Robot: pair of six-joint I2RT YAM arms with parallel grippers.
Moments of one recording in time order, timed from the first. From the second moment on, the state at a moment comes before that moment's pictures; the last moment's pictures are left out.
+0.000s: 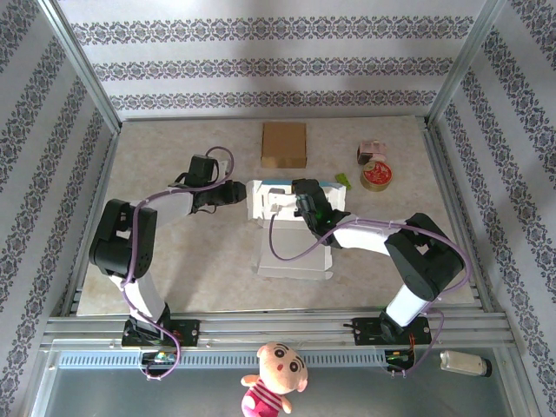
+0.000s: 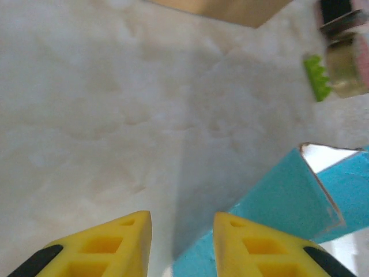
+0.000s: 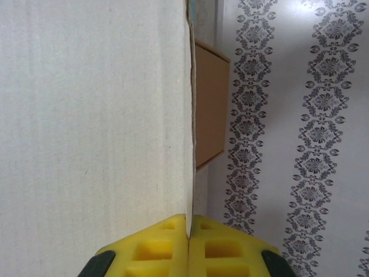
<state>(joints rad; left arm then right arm) -0.23 1.77 0.99 -0.01 0.53 -0.43 0.69 1.65 0.80 0.41 0.40 -1.29</state>
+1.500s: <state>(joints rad) -0.35 1.45 0.76 0.08 0.38 0.14 0.72 1.69 0.75 0.65 0.43 -1.39</state>
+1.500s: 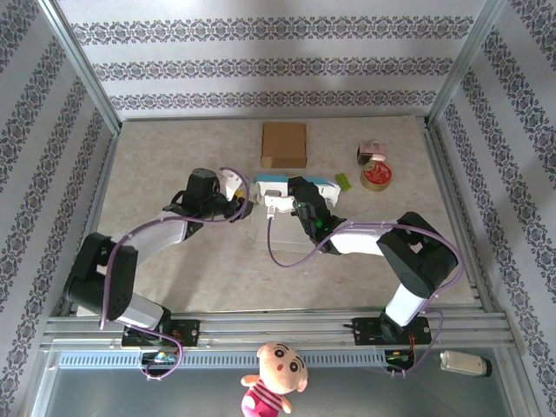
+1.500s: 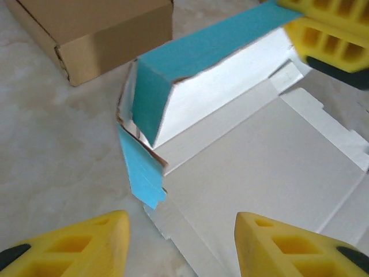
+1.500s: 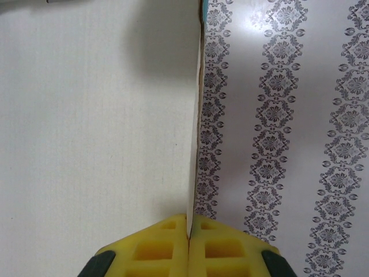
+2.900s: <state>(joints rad) -0.26 1.83 1.15 -0.15 0.61 0.63 0.72 1.69 0.75 0.65 0.43 -1.39</state>
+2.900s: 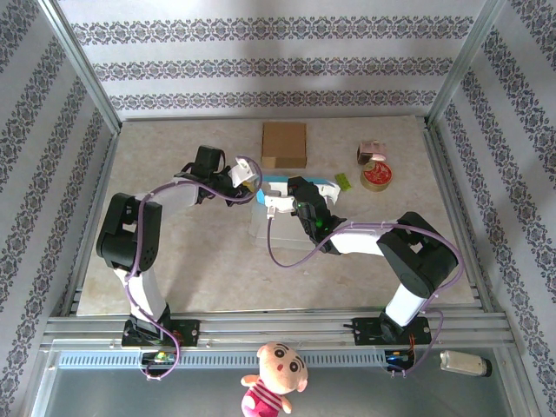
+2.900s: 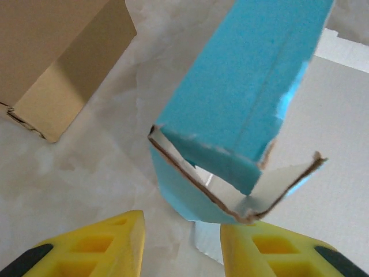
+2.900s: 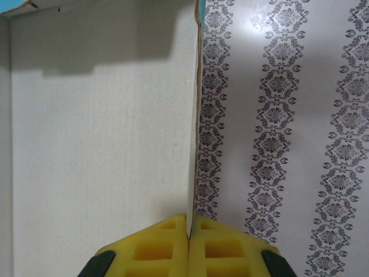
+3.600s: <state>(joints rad) -0.30 1.85 1.17 -0.12 0.57 0.38 0.72 1.69 0.75 0.65 0.43 -1.39</state>
